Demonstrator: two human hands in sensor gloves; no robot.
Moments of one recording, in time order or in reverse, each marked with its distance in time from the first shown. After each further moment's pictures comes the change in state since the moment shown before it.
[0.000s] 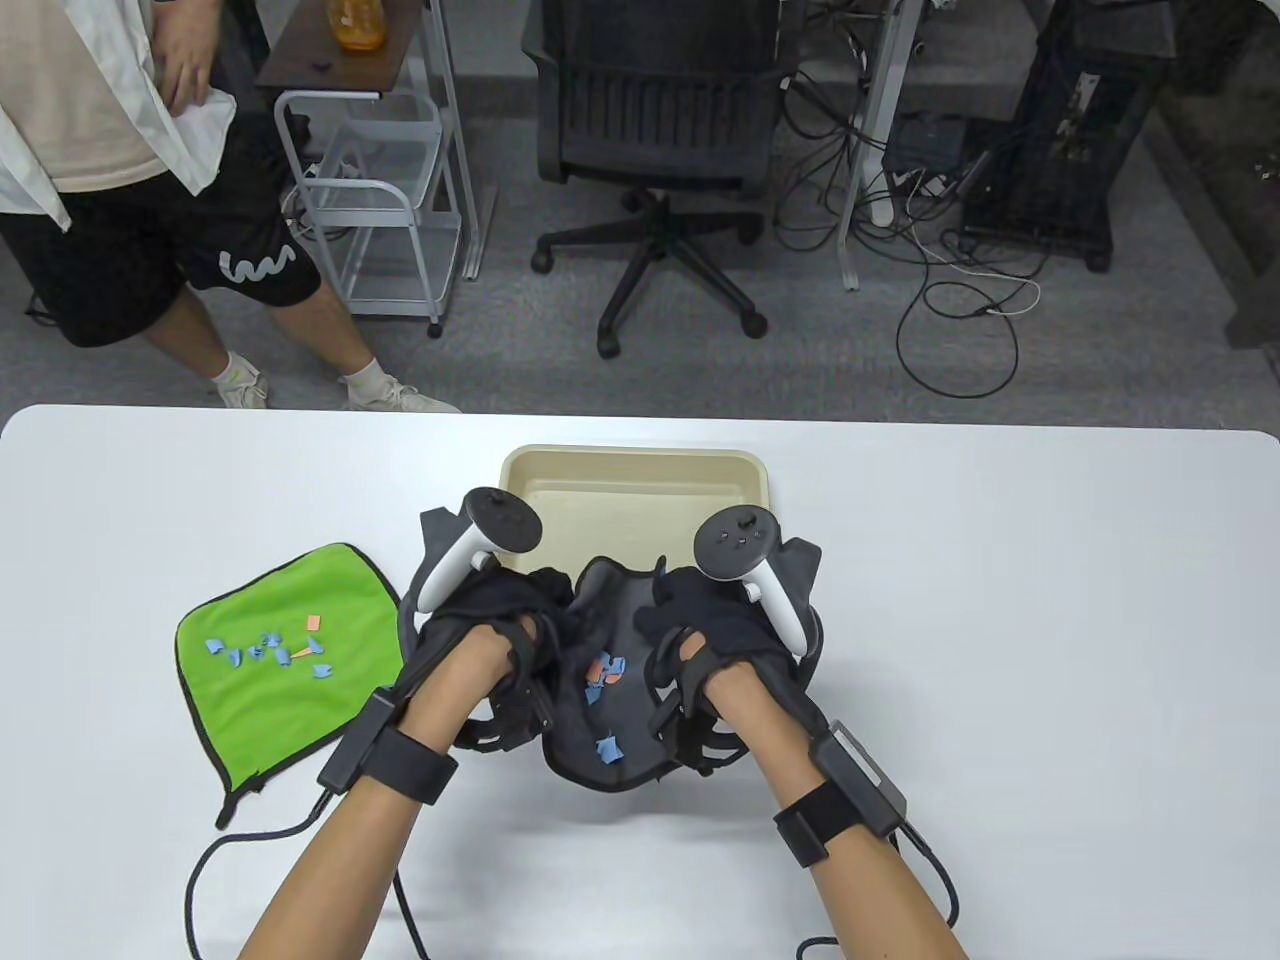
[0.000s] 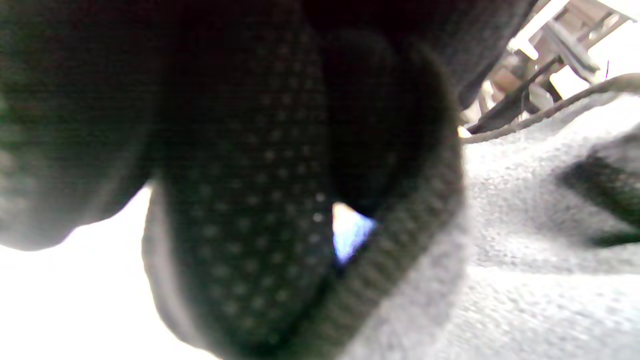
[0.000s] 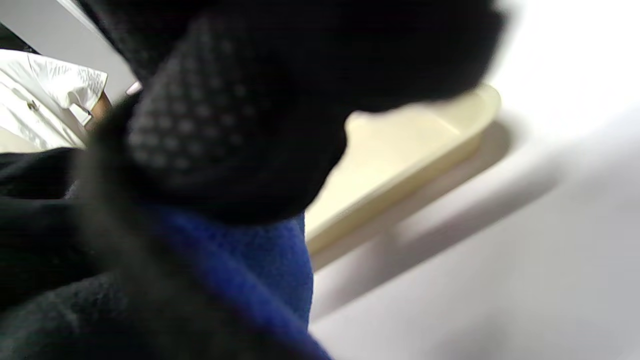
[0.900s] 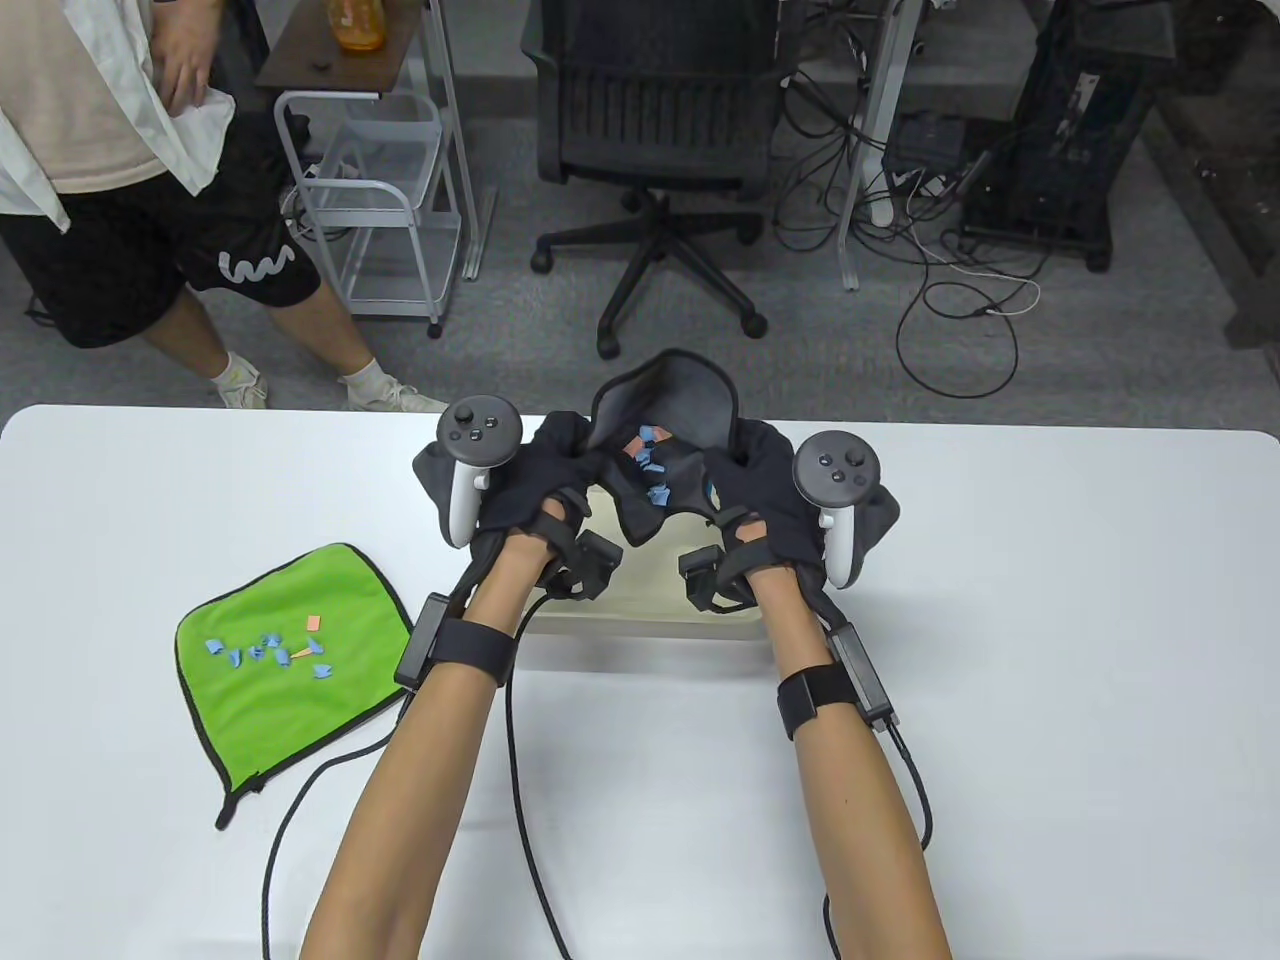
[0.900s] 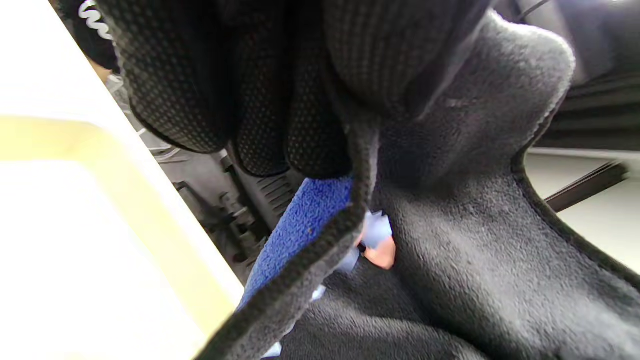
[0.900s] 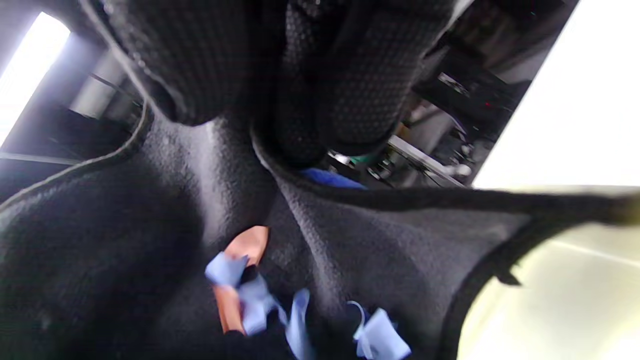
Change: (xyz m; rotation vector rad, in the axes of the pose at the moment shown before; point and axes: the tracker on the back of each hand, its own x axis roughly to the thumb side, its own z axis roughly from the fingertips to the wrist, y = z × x) left_hand 0.029 0.040 -0.072 0.536 -0.379 0.471; right_hand -0.037 -0.053 -0.083 -0.525 -0.203 -0.422
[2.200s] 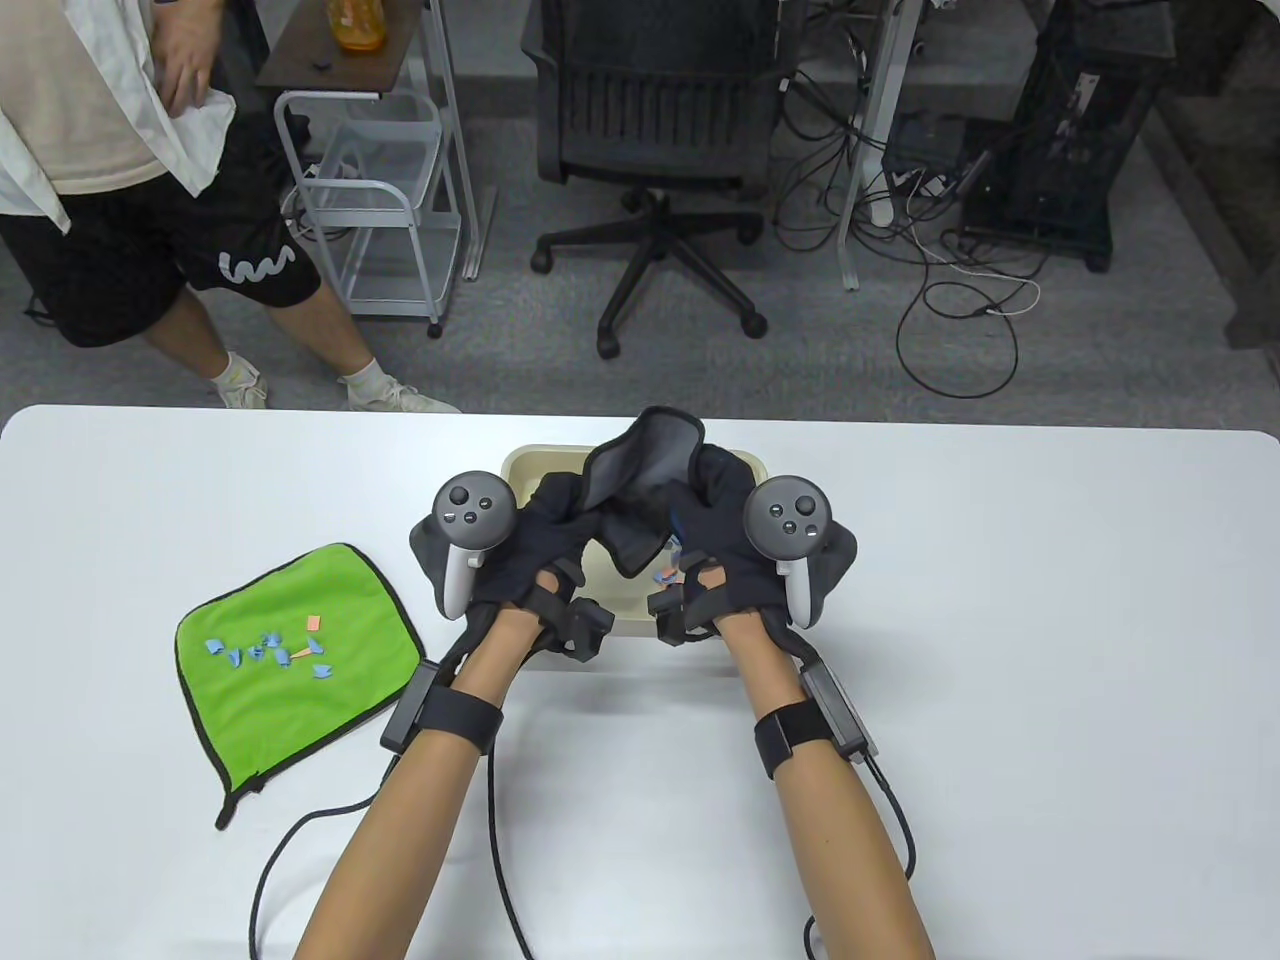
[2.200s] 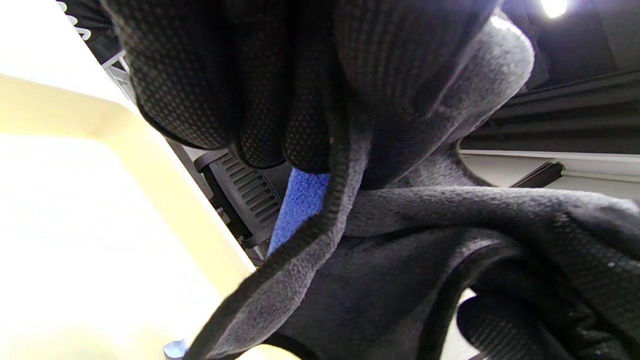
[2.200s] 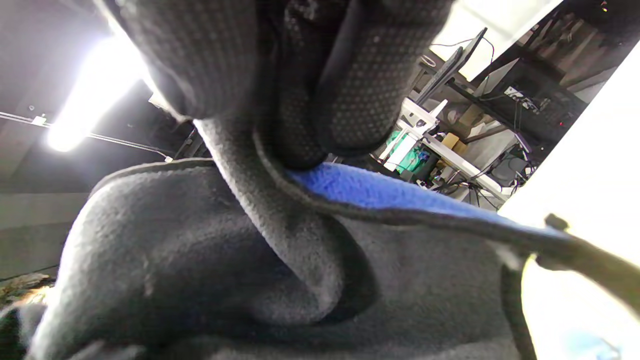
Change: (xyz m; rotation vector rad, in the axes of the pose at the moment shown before) left_hand -0.040 -0.014 0.034 -0.005 -0.089 -0.001; right_hand 0.021 0.023 0.033 0.004 -0.147 0.072
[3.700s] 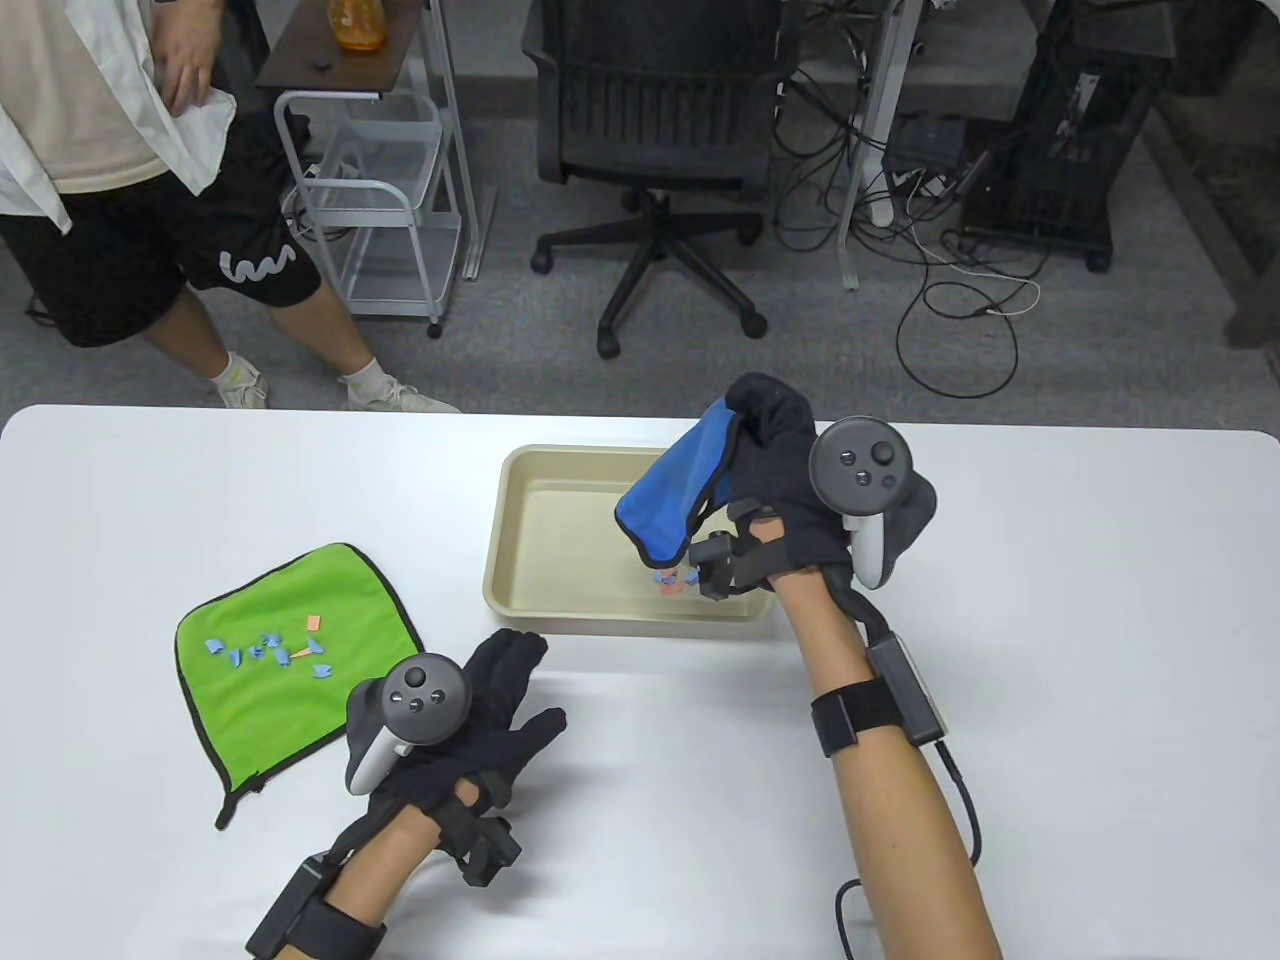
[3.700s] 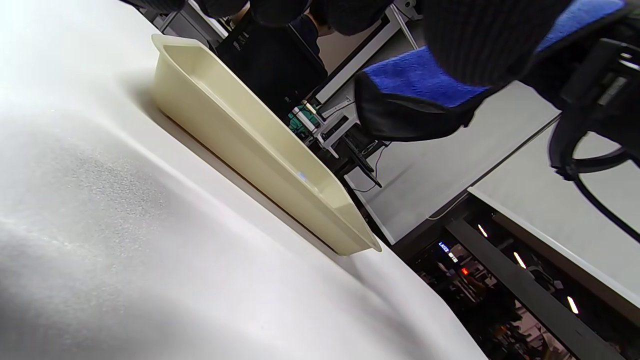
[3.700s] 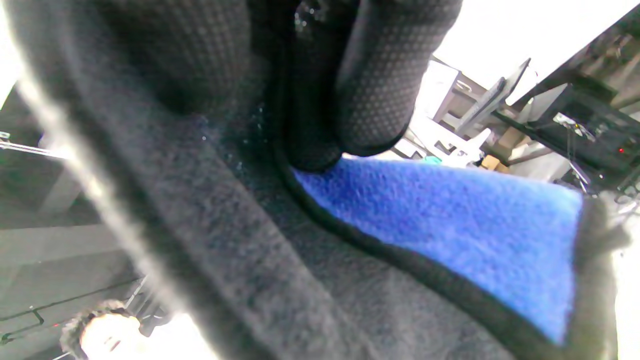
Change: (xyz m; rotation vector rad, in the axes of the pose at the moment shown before) left_hand -0.050 0.018 0.148 -0.345 -0.123 -0.199; right_hand 0.058 -0.095 -0.012 -0.074 -0.103 -0.051
